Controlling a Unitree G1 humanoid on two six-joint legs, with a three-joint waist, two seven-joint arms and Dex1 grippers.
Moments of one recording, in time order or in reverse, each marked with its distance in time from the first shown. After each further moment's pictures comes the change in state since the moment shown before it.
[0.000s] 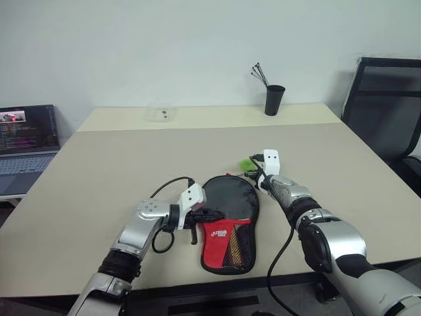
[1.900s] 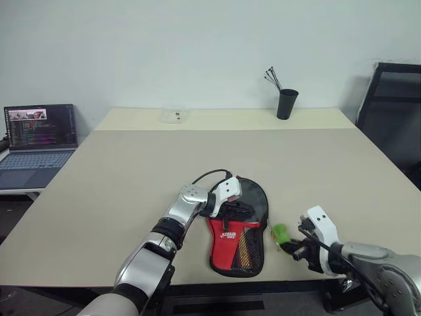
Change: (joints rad) left arm -0.334 -0.269 -0.082 0.641 0.167 -0.330 0.014; right arm 1.043 -0.422 0.027 -2.044 0.474 1.343 0.212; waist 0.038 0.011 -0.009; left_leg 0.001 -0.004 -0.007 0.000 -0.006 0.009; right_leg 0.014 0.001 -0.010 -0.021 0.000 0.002
